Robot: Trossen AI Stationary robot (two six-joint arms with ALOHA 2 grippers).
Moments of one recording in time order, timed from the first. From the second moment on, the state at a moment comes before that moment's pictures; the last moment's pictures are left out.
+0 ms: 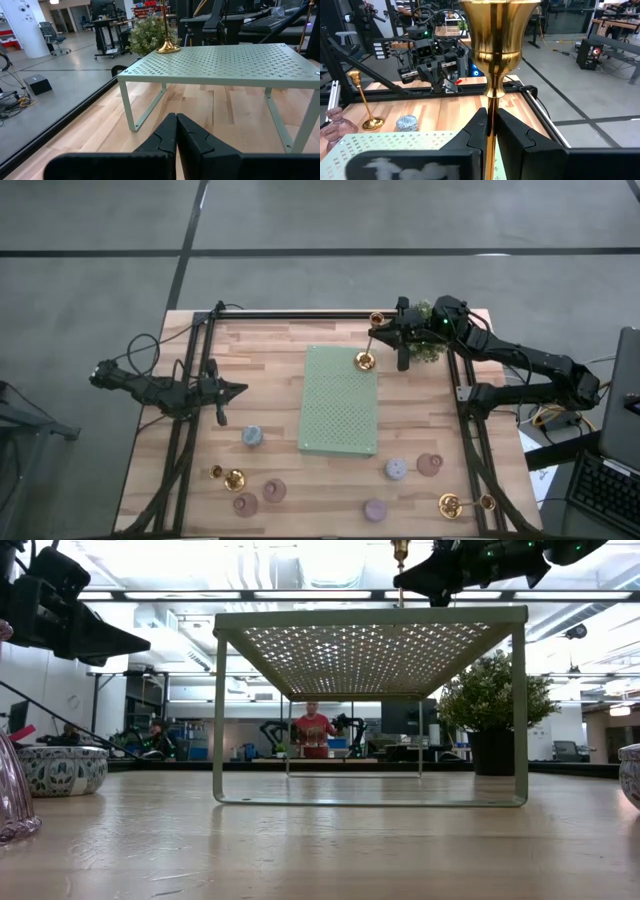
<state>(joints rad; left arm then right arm) -0.36 0.04 0.09 -0.24 -0.65 0.02 -0.52 1.04 0.78 0.11 -0.42 -0.03</state>
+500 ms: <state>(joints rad) -0.36 0.04 0.09 -0.24 -0.65 0.02 -0.52 1.00 0.78 0.11 -0.42 -0.02</state>
